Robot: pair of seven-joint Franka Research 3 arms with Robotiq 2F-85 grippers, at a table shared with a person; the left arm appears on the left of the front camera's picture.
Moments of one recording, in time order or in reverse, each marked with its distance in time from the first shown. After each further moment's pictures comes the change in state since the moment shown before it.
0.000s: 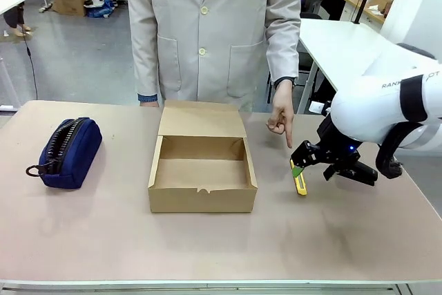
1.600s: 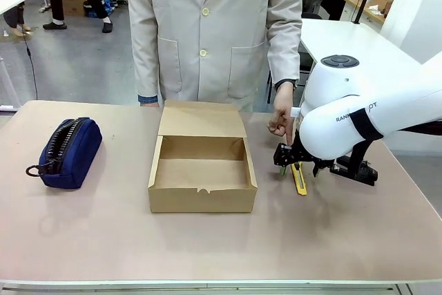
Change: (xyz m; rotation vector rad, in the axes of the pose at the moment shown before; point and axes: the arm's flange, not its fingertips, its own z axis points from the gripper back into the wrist) left arm 0.000 0.000 0.000 -0.001 0.001 0.000; right arm 0.055 0.028 -0.062 -0.262 -0.019 -0.151
